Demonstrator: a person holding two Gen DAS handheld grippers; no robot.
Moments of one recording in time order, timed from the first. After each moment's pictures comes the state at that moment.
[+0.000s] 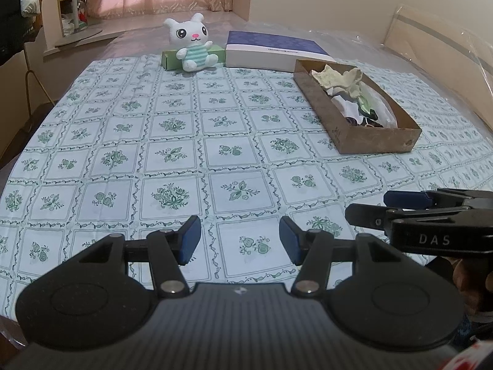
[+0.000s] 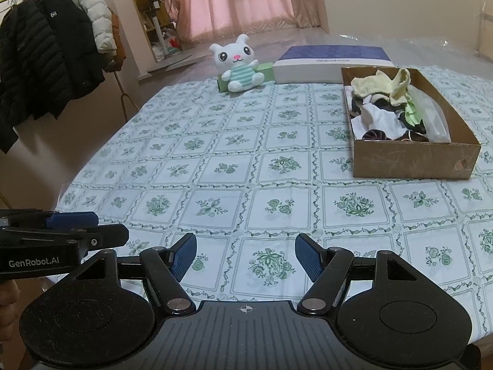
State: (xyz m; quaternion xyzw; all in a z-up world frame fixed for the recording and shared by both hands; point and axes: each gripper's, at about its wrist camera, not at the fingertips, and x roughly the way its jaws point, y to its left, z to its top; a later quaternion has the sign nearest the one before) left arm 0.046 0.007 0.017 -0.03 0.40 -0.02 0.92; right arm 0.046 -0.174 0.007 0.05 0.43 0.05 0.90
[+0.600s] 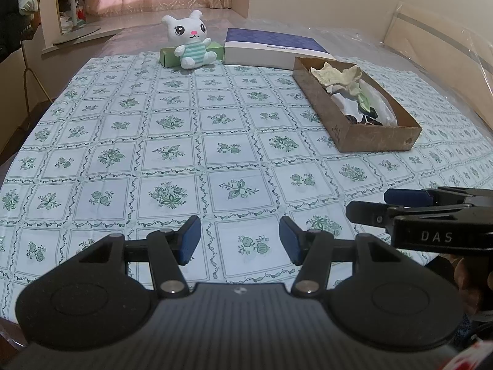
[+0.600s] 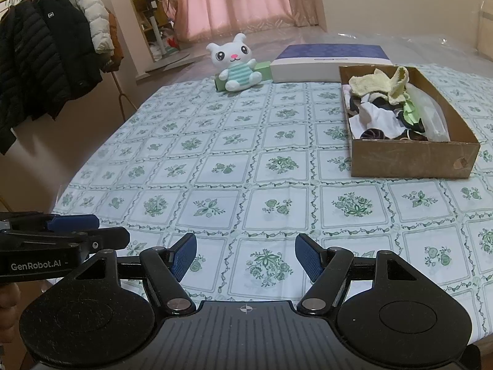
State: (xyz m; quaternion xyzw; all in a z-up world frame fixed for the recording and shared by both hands) left arm 0.049 0.008 0.014 -0.03 0.40 -0.02 0.92; right arm 0.047 -0.176 0.004 0.06 0.43 0.05 0.90
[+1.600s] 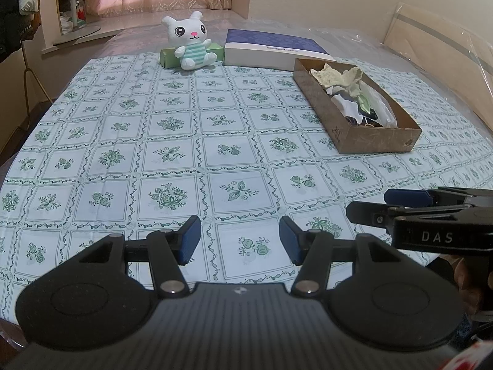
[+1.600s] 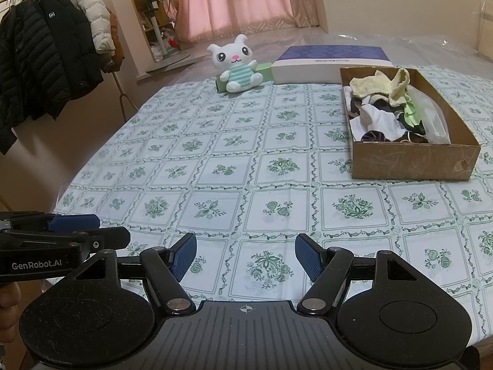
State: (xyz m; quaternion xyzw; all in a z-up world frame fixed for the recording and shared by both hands) left arm 0.050 0.008 0.014 -0.03 0.40 -0.02 0.92; right arm 0.048 -0.176 0.006 0.06 0.43 0.05 0.90
